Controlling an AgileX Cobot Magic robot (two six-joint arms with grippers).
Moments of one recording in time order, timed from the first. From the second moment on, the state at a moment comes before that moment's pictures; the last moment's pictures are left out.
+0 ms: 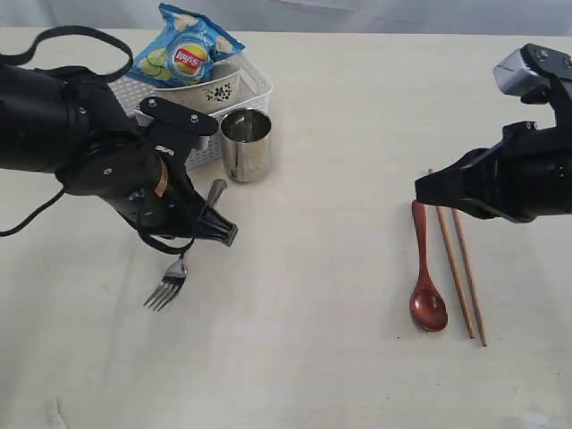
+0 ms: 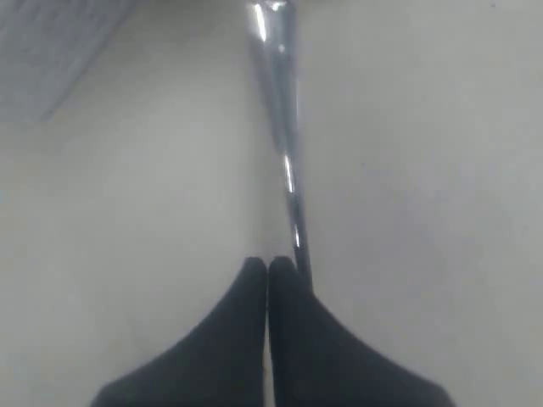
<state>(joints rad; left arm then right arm) -0.58 1.71 -0.84 0.33 0.48 -0.56 0.10 1.20 -0.54 1.05 0.70 -0.99</state>
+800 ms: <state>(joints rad) -0.70 1.80 -0.84 0.27 0.43 -0.57 0.10 1.20 -0.54 1.06 0.66 -1.00</state>
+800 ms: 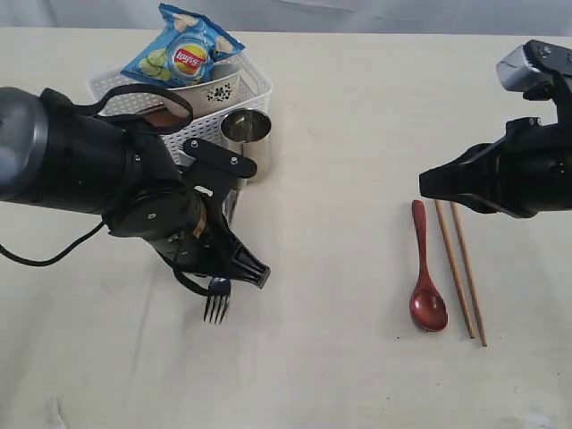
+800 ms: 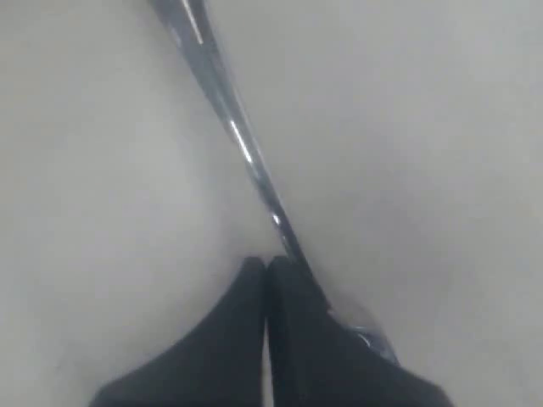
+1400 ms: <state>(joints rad) -0.72 1.57 -0.84 0.41 0.68 -0.67 0.10 1.20 -0.54 1.06 0.66 -1.00</state>
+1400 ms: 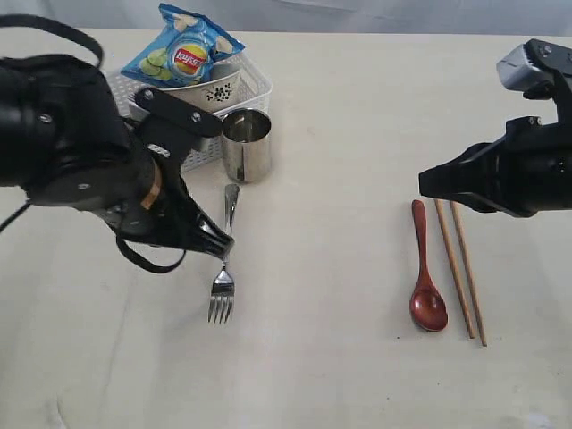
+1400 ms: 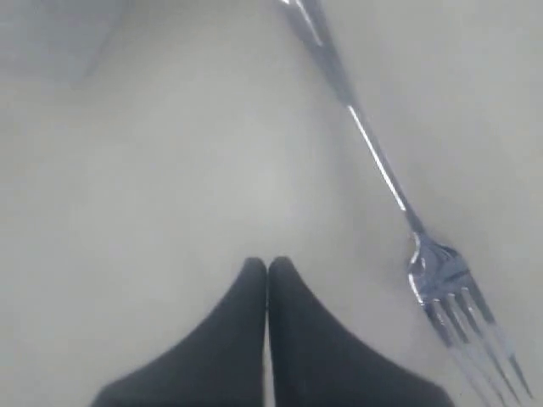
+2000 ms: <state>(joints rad) -0.36 1.41 -0.84 0.71 0.48 -0.80 0.10 1.20 -0.60 1.11 0.63 -1.01</state>
